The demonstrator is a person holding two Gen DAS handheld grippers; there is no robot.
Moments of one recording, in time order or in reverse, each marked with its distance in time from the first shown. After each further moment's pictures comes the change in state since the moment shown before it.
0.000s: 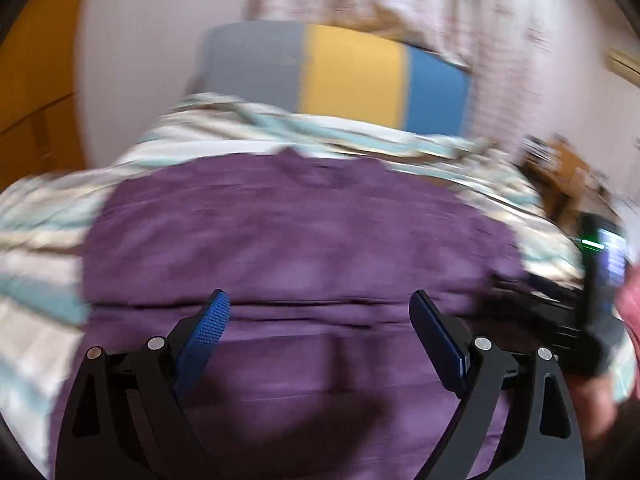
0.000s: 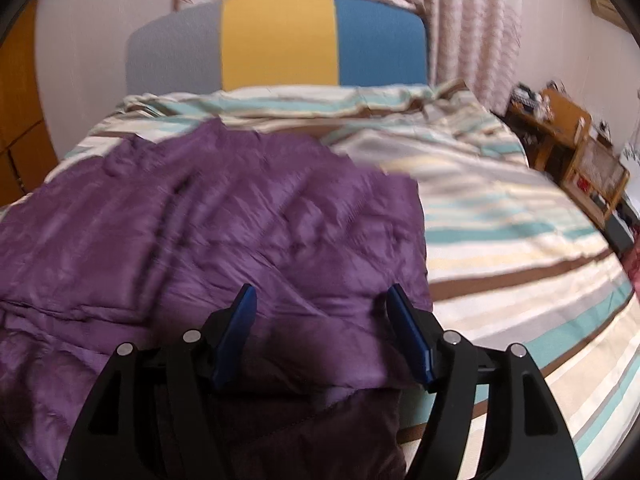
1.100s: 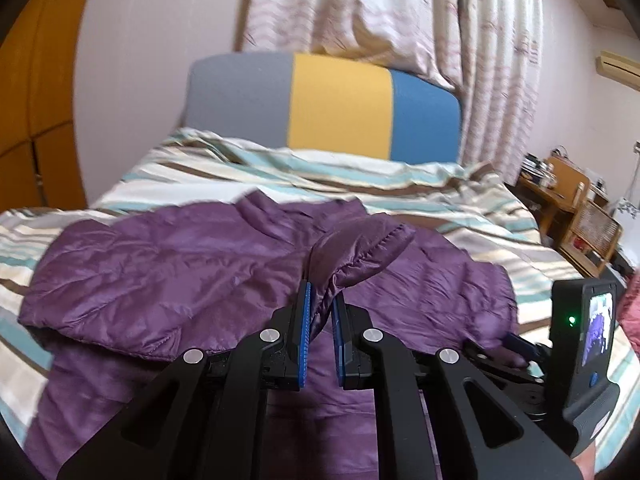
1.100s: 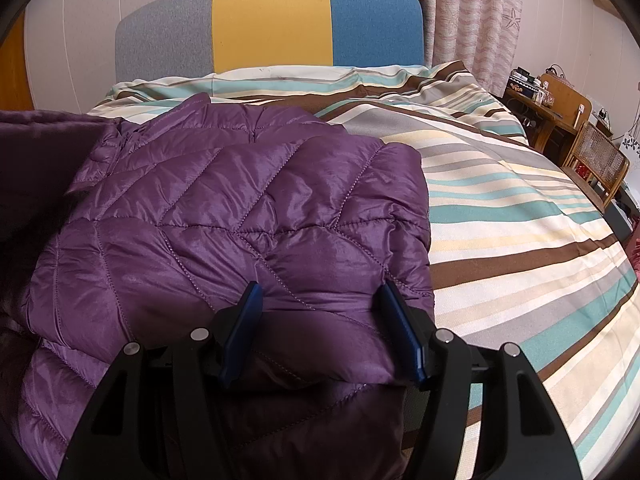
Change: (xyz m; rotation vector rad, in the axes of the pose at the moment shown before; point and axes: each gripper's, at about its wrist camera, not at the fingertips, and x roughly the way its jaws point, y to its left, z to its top) left arm 0.031 -0.064 0.025 0.066 -0.106 -0.073; right arm 0.025 -0.010 -0.010 0.026 0.094 -0.034
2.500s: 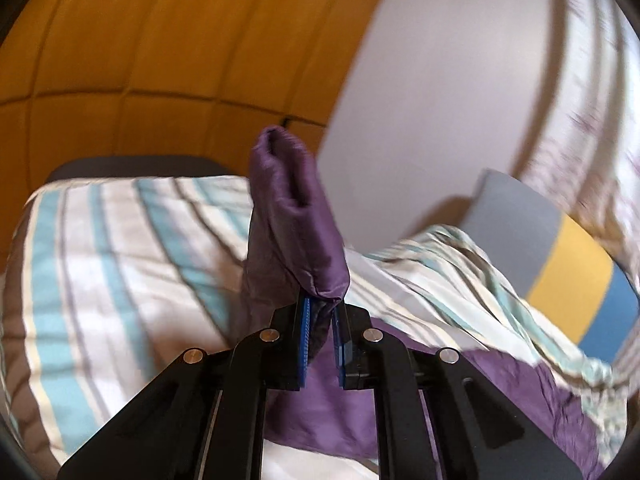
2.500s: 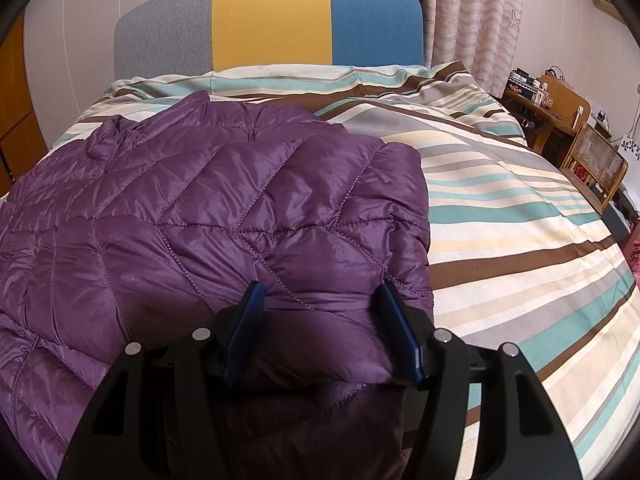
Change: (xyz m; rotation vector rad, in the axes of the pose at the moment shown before) left arm -0.148 0.302 0.000 -0.553 -0.295 0.618; right arm 0.000 0.000 0.000 -0.002 0.001 -0.003
